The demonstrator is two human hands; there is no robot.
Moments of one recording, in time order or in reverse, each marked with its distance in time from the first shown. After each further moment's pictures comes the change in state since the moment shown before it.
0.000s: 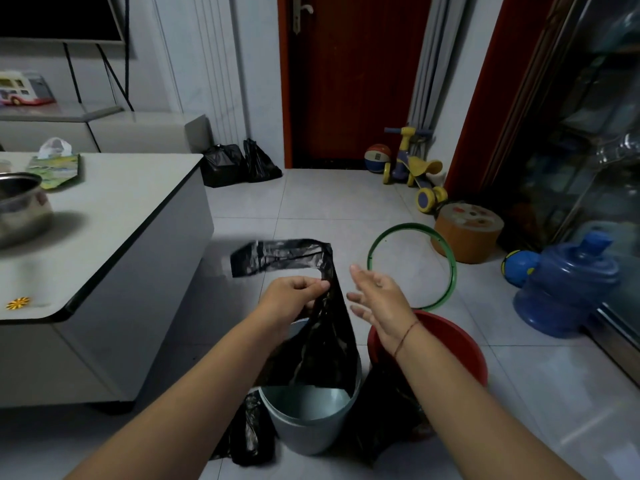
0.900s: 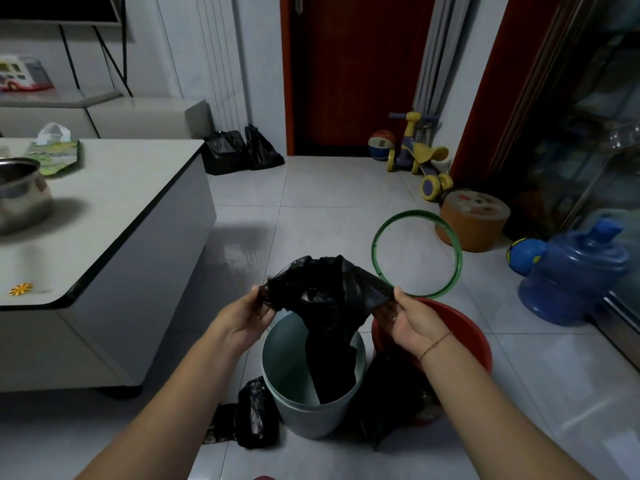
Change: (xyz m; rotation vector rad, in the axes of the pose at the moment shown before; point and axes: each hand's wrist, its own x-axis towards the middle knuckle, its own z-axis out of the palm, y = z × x) left_hand 0.014 -0.054 -0.066 -0.823 0.231 -0.337; right_hand 0.010 0.034 -0.044 0.535 0.067 0.282
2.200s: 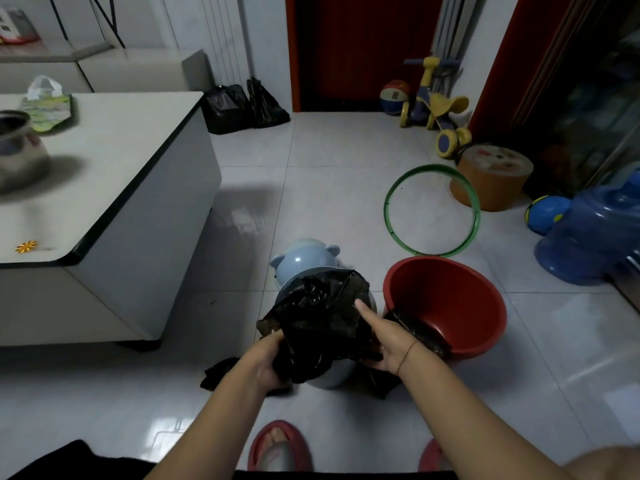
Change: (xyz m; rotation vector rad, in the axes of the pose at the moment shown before) left_hand -0.005 -0.094 -0.082 0.401 0.137 -0.412; right_hand 0.010 0.104 -0.050 -0.571 0.069 0.359
